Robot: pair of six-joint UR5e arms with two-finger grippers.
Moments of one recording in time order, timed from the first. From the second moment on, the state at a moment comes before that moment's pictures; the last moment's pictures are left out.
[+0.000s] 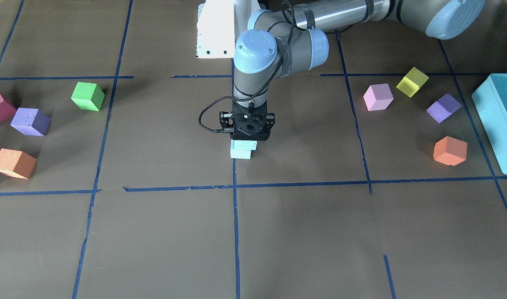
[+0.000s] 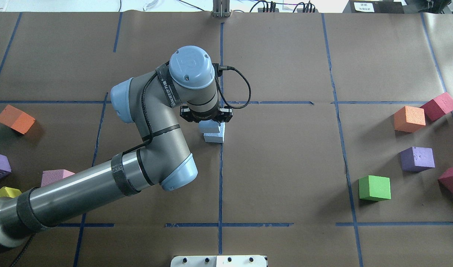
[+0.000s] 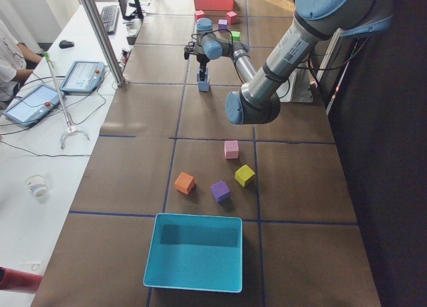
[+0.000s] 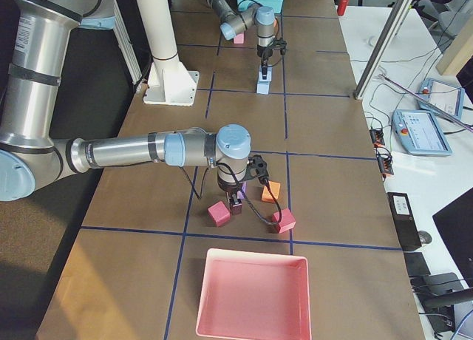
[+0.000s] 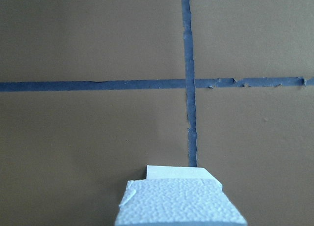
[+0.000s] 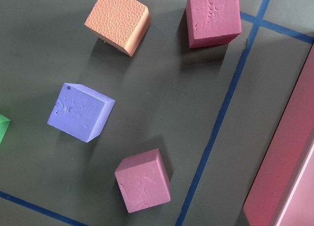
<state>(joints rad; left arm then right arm) -0.57 -2.46 -1.45 -1.62 -1.90 -1.16 1.48 -1.85 2.00 -1.69 2.36 -0.26</state>
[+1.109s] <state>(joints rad) -0.78 -2.14 -1.81 -1.45 -2.06 -0.74 1.48 -1.85 1.98 -1.69 2.36 -0.26</state>
